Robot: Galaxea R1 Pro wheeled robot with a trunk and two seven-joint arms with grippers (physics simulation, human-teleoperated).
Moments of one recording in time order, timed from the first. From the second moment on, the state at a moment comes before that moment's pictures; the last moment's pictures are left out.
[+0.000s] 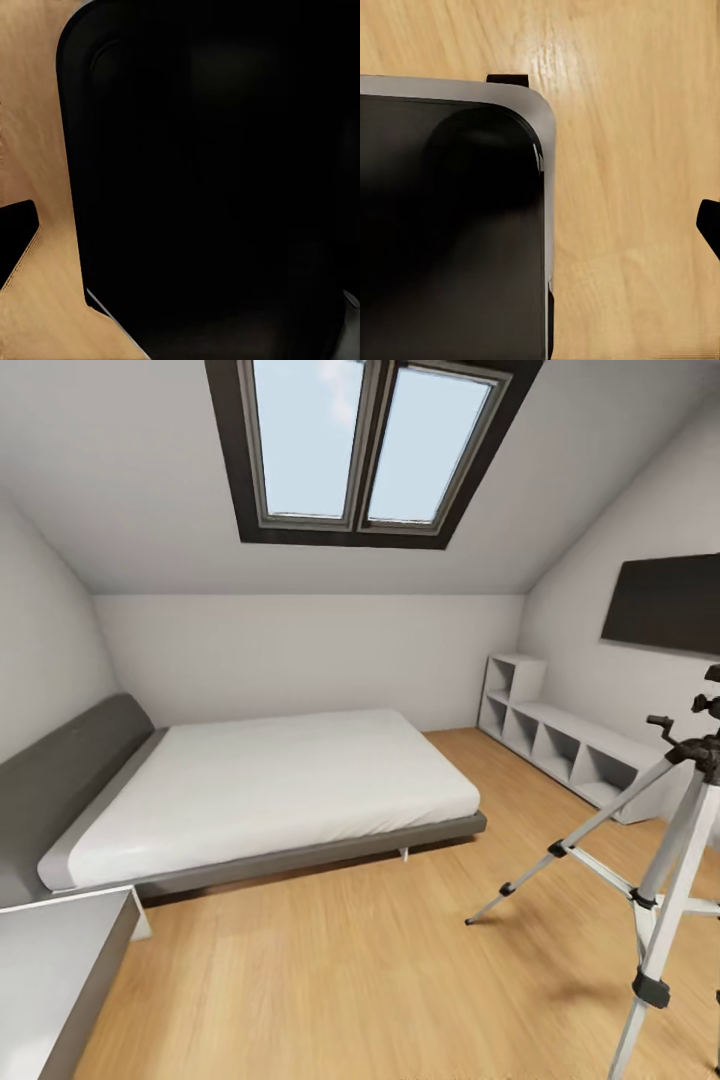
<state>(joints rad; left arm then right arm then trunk) 0.00 -0.03 0.00 -0.03 0.00 0.00 0.00 0.00 -0.06 0.00 -0.06 0.00 -0.11 0.00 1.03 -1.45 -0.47</state>
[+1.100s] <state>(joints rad) 0.00 -0.03 0.00 -0.03 0.00 0.00 0.00 0.00 -0.06 0.00 -0.06 0.00 -0.11 0.00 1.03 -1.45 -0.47</state>
